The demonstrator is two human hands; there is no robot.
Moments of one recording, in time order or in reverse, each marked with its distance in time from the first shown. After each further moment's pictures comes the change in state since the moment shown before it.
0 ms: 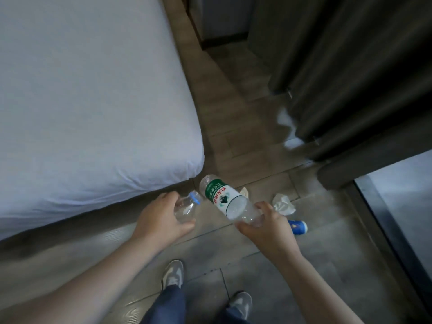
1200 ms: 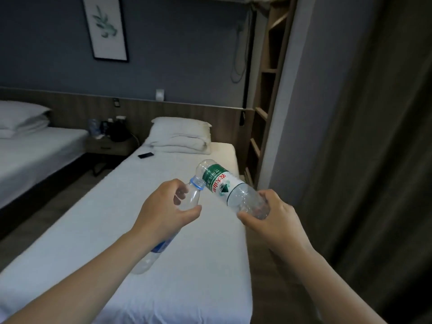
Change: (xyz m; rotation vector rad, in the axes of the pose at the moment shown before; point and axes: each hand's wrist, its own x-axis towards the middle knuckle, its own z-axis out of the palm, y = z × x) left_hand -0.239 0.118 -0.505 -0.284 0.848 0.139; right_hand -0.266 -0.425 -0.307 0.061 0.289 -0.920
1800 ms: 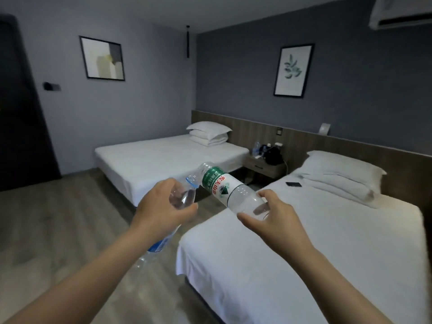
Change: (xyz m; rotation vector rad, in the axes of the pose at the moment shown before) left_hand -0.190 -0.106 -0.297 0.360 0.650 -0.404; right_hand -0.053 -0.283 0.183 0.239 -0.436 -0.583
